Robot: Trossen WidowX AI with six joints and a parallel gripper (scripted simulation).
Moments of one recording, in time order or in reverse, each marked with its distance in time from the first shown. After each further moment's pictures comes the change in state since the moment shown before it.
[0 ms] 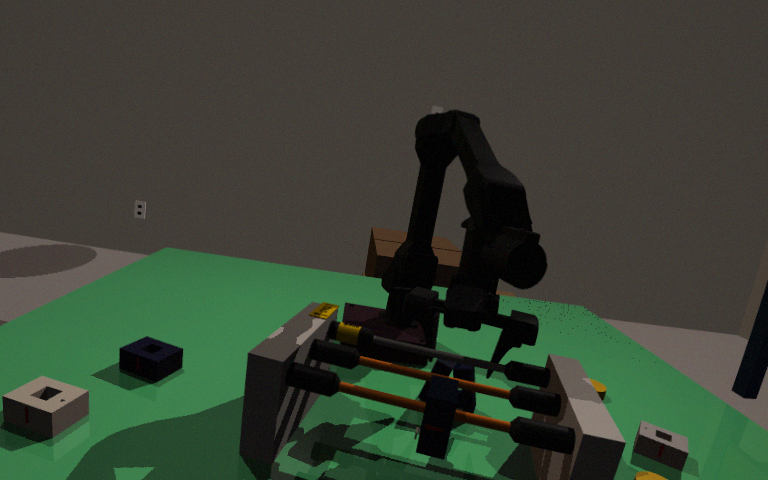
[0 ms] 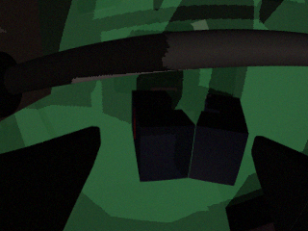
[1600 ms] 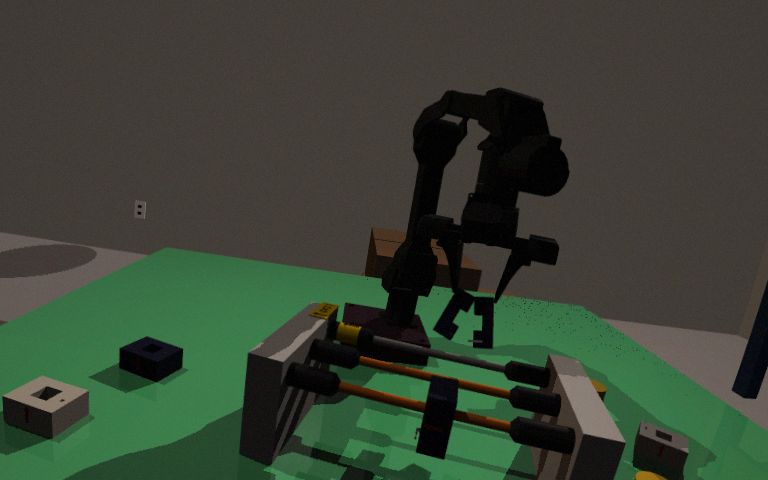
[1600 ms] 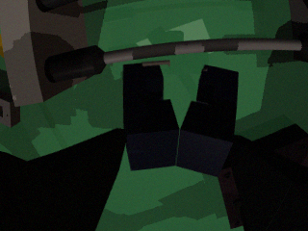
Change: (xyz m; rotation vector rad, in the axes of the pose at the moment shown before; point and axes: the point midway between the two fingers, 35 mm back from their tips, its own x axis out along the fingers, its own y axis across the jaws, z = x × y) arm -0.112 0.001 0.002 0.013 0.004 -0.008
